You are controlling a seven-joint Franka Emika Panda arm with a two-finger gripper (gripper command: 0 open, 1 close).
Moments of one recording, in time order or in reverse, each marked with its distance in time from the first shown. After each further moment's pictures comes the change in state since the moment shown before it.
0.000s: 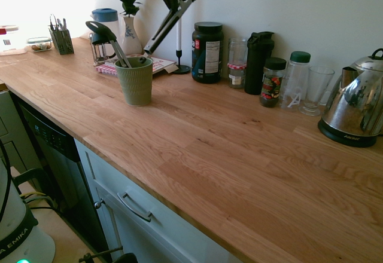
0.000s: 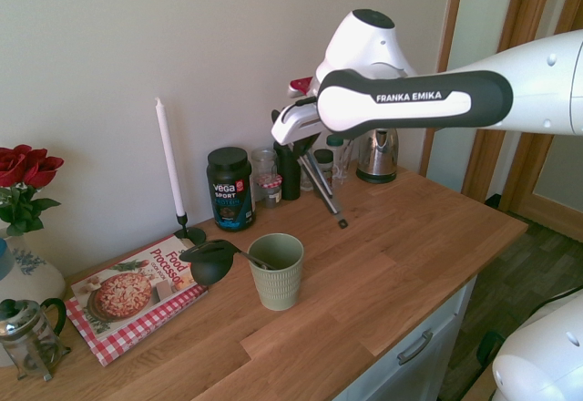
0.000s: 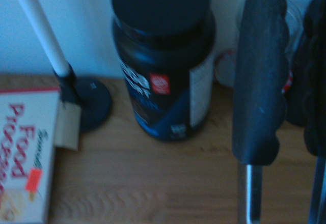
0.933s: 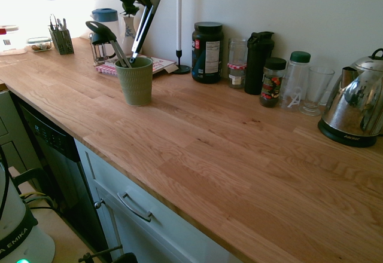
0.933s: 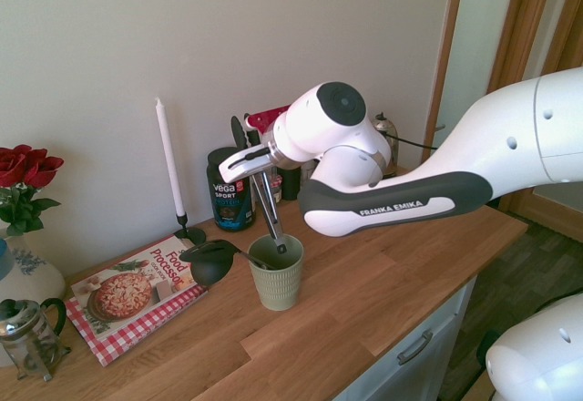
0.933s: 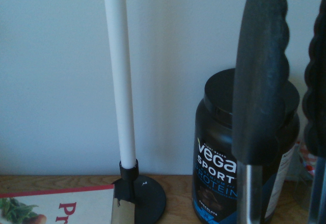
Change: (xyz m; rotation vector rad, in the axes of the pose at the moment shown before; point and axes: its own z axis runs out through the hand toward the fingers) arm -0.103 -0.038 0.049 0.190 0.242 -0.002
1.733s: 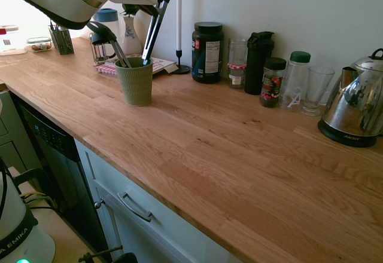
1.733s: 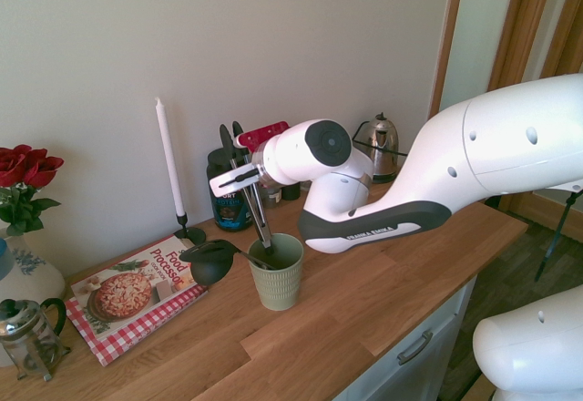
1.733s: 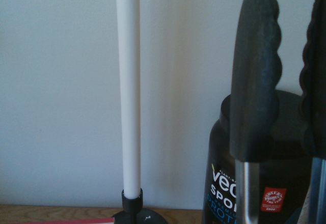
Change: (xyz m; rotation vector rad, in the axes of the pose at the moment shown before) arm -0.016 0.004 0.034 0.073 0.071 -0.022
